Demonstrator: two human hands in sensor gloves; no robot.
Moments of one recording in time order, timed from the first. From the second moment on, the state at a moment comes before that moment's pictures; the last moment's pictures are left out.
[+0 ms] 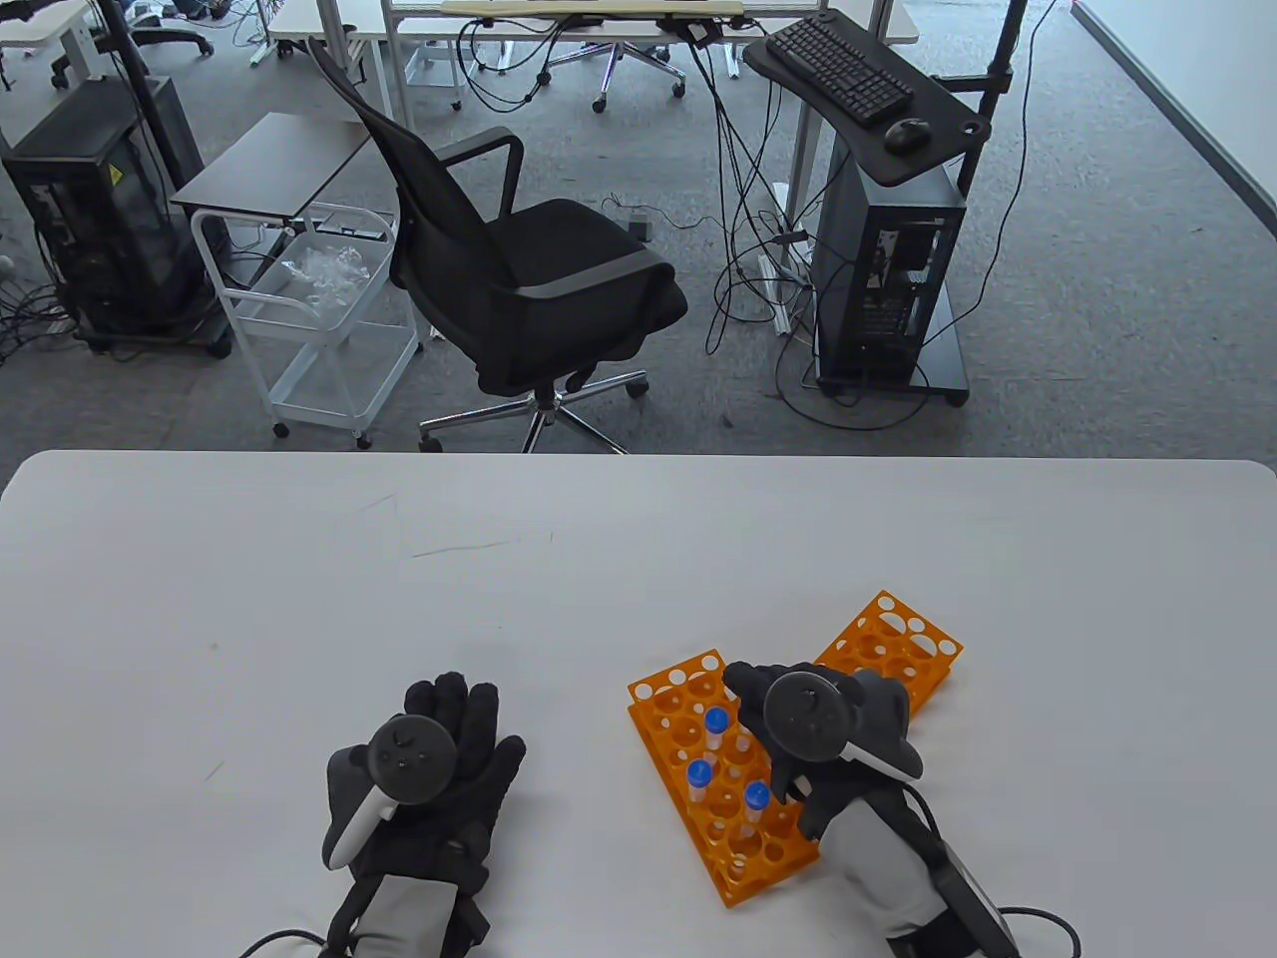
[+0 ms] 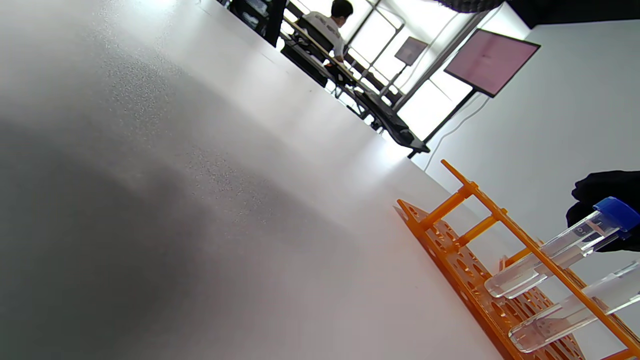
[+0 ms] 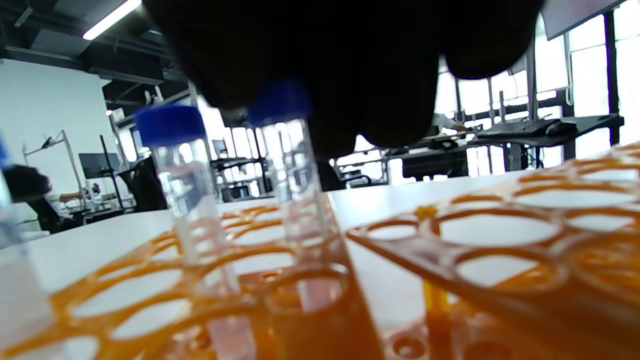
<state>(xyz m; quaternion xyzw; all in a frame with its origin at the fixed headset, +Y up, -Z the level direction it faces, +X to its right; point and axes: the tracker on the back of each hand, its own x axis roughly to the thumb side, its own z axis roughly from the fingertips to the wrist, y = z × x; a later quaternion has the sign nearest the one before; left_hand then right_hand) -0.217 -0.756 -0.334 -0.13 -0.02 0.30 0.94 0.137 -0.691 -0.381 0.22 -0.07 0.96 0.13</state>
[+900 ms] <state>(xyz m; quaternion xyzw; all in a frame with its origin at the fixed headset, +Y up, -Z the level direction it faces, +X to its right) -0.219 -0.754 -0.334 -0.12 -0.03 0.31 0.94 0.268 -0.643 -0.345 0.11 -0.19 0.97 0.13</state>
